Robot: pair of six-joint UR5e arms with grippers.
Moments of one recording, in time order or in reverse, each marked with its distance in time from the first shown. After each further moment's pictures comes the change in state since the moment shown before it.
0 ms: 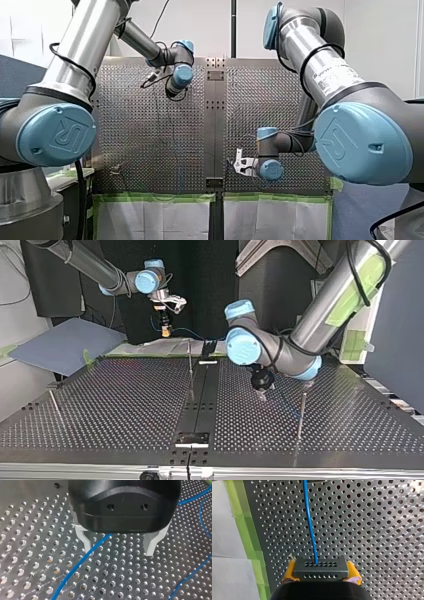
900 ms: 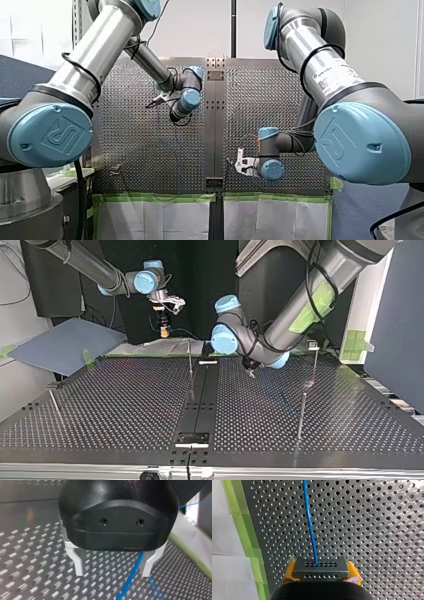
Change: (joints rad) left arm -0.052 -0.175 -0.044 0.018 -0.085 0.028; right arm -0.010 0.000 0.000 -0.005 0.000 0.001
